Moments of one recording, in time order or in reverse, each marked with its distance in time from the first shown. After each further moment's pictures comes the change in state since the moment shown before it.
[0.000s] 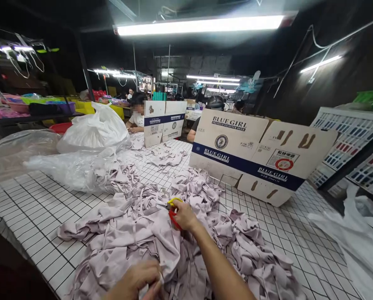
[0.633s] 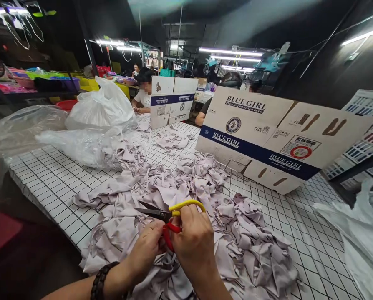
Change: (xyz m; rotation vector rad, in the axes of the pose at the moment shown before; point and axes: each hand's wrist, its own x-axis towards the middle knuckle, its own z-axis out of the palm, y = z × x) left_hand 0.029 0.021 0.034 -0.781 0.455 -0.464; right_hand -0.096 -0.090 -0.003 -0.630 0.495 -0.332
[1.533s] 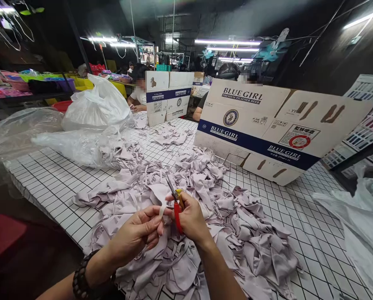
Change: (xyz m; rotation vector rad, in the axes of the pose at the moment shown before) left_hand -0.003 0.041 -0.027 -0.474 -0.199 -0.275; right_hand 0.007 0.029 0.032 1.079 -0.358 0.747
